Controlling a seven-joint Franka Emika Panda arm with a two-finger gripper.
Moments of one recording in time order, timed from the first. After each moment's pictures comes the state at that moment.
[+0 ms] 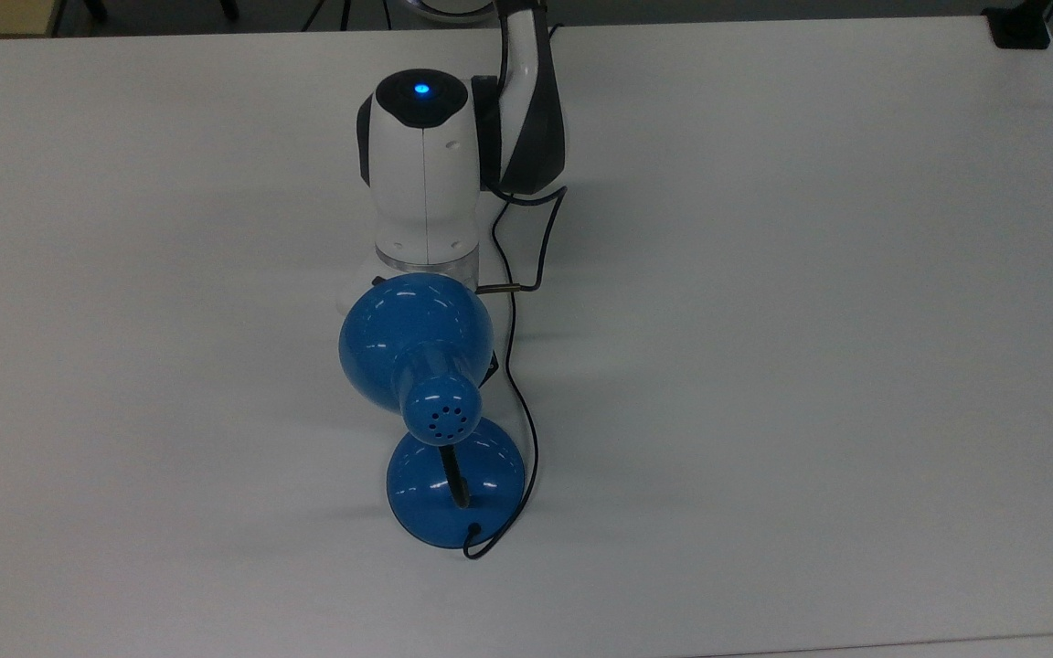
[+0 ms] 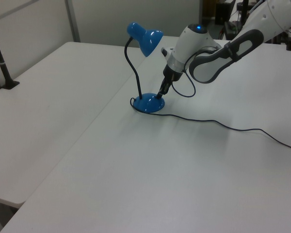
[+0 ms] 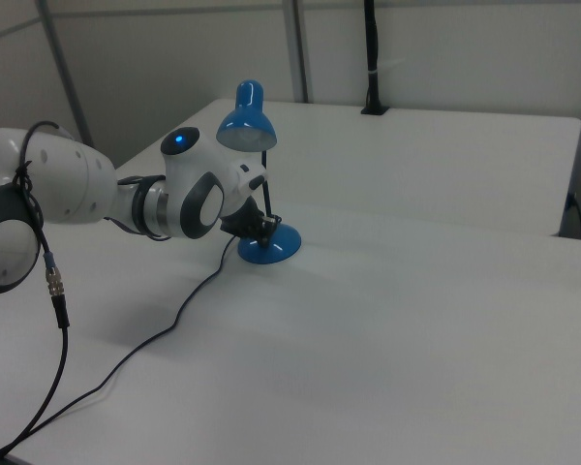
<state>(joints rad) 0.06 0.58 -0.02 -1.67 -0.09 2.74 -0.13</state>
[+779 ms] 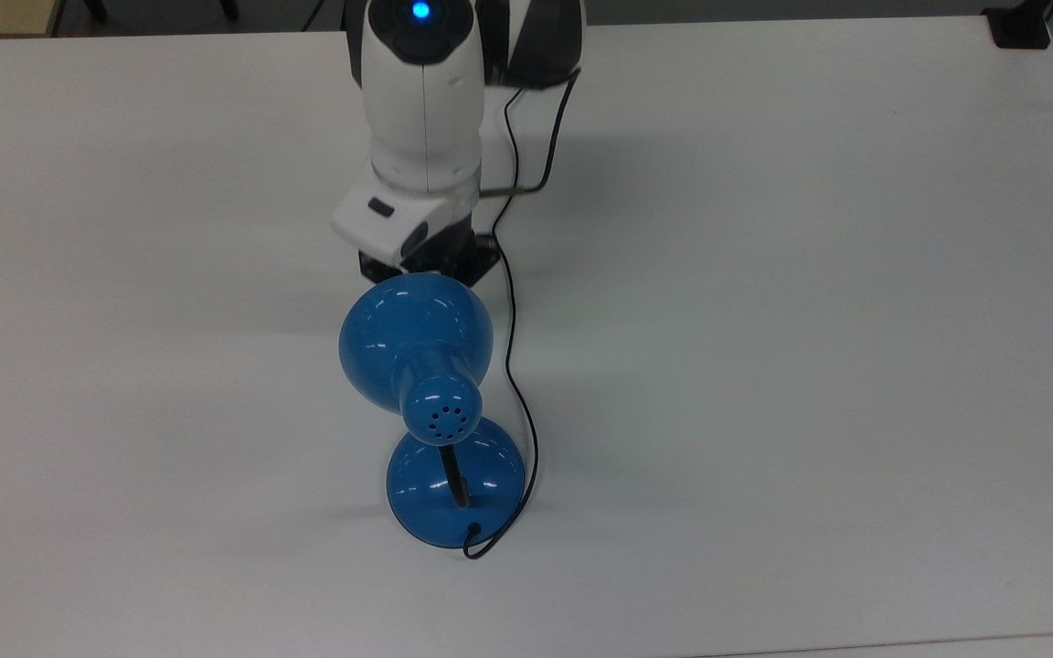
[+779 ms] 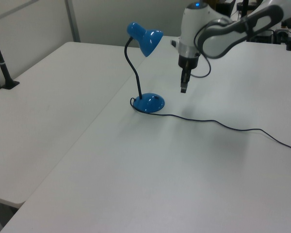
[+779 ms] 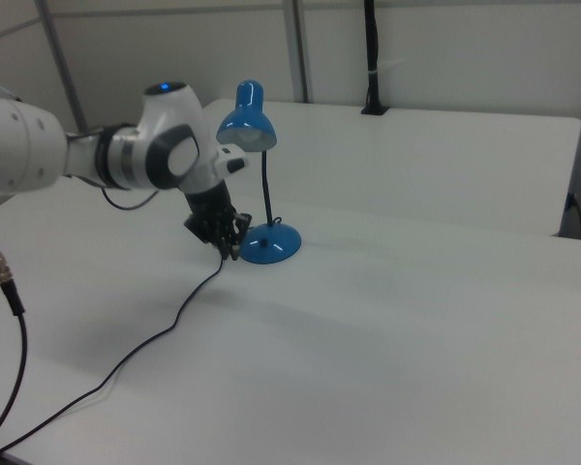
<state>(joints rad) 0.07 0.35 -0.02 -1.72 -0.09 2.19 -0.11</state>
